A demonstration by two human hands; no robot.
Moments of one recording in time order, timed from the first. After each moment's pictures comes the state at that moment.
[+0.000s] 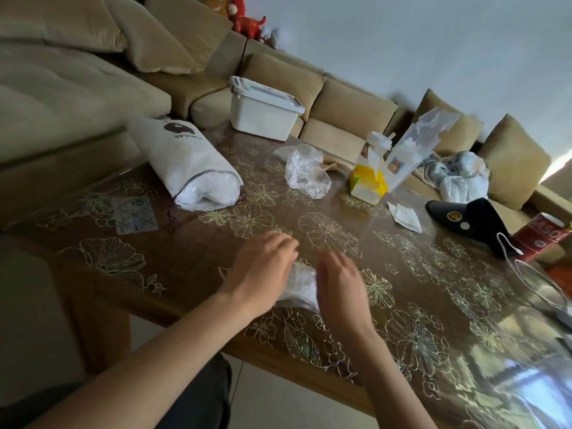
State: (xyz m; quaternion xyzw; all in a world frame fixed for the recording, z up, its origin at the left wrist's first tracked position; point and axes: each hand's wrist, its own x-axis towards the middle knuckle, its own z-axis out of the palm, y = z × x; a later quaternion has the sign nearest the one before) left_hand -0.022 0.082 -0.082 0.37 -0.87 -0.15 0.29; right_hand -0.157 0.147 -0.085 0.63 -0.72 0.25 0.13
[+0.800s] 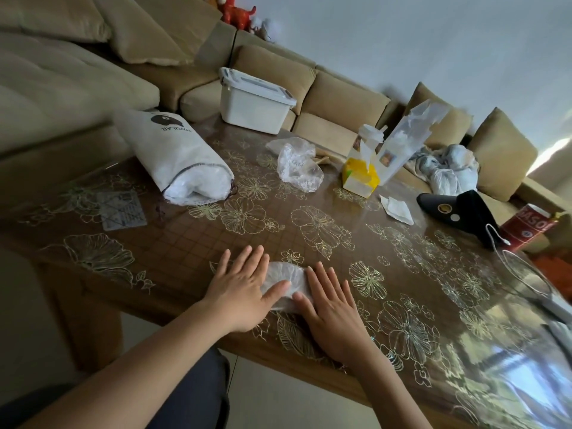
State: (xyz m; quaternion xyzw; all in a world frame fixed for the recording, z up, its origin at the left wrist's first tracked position) left_hand -0.009 0.090 -0.108 0.40 -0.90 -0.18 -0.02; right_hand -0.170 0.180 -0.110 0.62 -0.78 0.03 -0.07
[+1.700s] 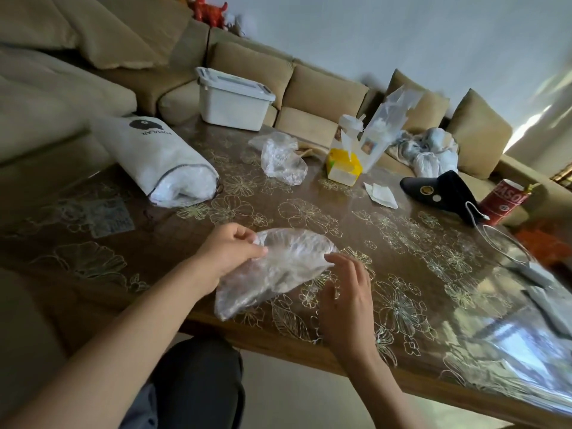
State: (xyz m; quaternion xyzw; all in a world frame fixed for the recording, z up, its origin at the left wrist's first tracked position) left_hand 0.002 0.078 -0.058 0.45 -0.61 -0.61 0.24; right_hand -0.140 0.209 -0.091 0.54 -0.73 0.39 0.15
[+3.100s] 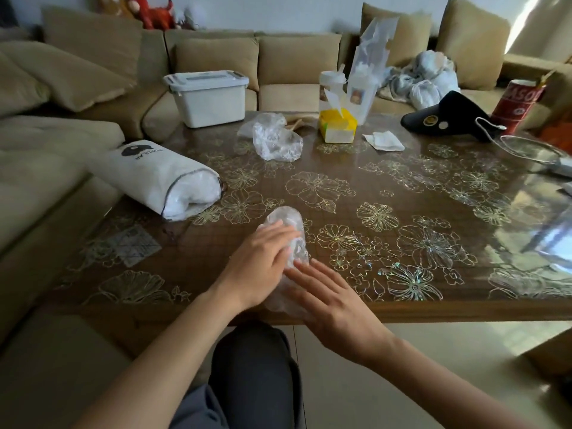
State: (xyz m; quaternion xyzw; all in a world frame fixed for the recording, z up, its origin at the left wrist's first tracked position) left_hand 0.018 0.080 -0.090 0.20 -0.93 -0.21 0.24; right_hand -0.104 0.216 -0.139 0.77 -0.59 0.21 0.15
